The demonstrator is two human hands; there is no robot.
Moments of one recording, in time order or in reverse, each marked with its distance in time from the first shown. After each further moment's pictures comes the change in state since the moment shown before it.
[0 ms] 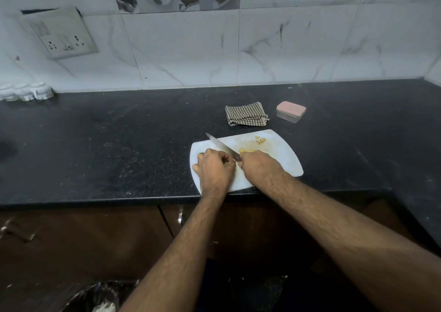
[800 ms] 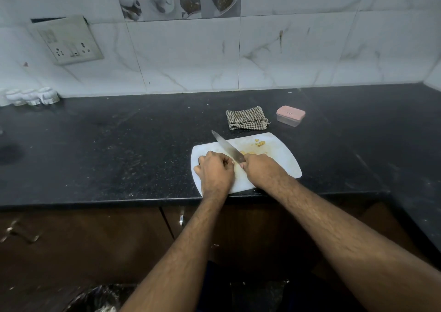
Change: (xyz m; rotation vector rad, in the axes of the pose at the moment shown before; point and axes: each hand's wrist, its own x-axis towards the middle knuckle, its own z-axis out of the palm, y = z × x) left_hand 0.000 0.000 0.000 -0.006 -0.001 0.002; right_hand 0.000 0.013 0.004 0.193 0.065 0.011
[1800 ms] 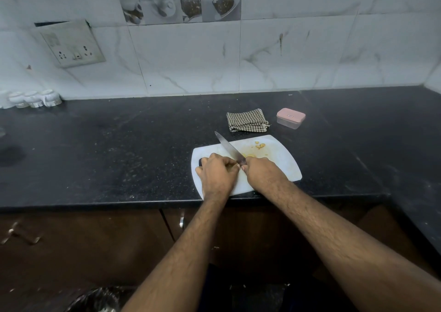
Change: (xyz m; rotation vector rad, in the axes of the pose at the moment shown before) left_hand -0.006 0.007 -0.007 0.026 -0.042 0.046; right_hand -0.006 -0.002 0.000 -0.021 0.011 0.042
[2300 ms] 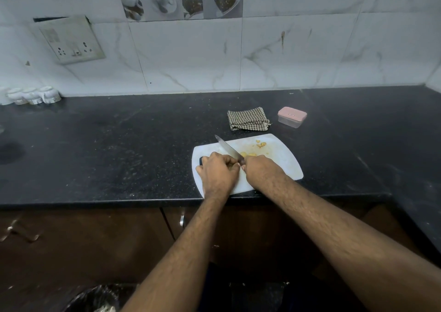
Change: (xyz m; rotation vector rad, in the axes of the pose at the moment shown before) left_hand 0.004 -0.003 0.004 -0.019 -0.002 -0.034; right_hand 0.008 -0.009 0.000 -0.153 -0.062 -0.006
